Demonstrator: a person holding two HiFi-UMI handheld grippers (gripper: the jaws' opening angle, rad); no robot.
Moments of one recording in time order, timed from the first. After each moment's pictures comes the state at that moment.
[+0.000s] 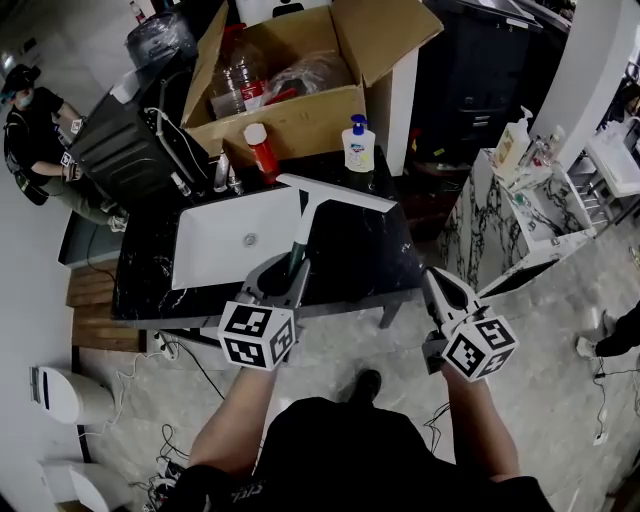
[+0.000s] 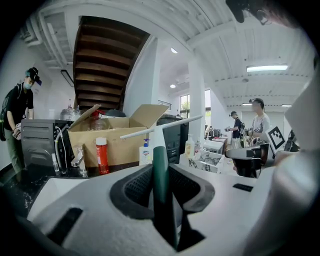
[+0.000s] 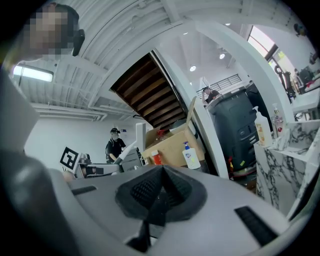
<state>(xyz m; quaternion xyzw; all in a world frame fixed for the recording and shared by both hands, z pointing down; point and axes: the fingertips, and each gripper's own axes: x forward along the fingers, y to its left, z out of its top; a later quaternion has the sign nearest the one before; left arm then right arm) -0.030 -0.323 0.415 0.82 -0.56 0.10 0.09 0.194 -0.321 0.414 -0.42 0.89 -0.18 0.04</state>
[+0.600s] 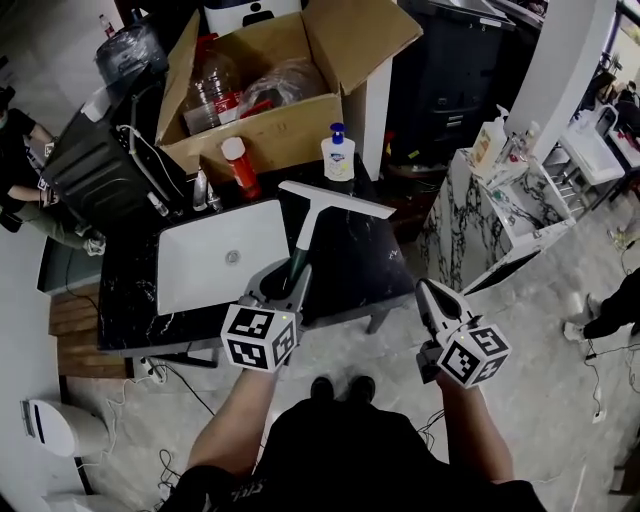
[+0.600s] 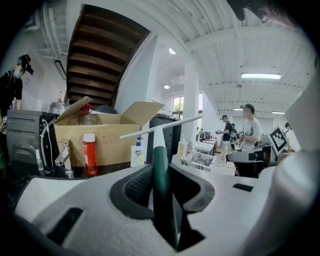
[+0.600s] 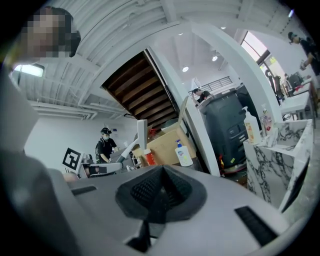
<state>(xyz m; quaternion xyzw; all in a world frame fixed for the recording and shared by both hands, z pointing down) -0.020 -0.354 0.428 0.85 -0.51 0.08 0.10 0.195 -0.319 0.425 -0.47 0.86 -0.19 0.03</state>
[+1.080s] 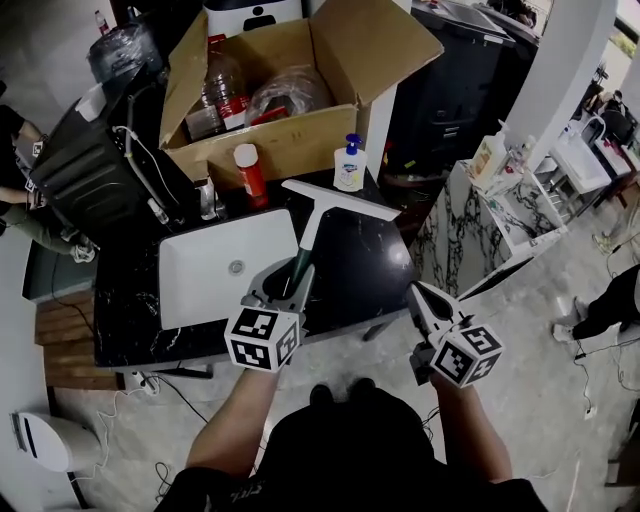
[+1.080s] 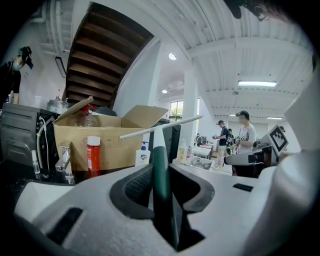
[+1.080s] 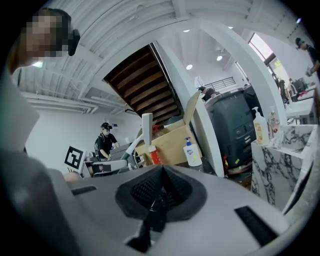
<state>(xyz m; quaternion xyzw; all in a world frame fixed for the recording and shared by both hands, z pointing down) -0.069 -0.376 0.421 0.87 -0.48 0.06 0.10 0.122 -0.332 0.413 -0.47 0.86 -0.18 0.01</state>
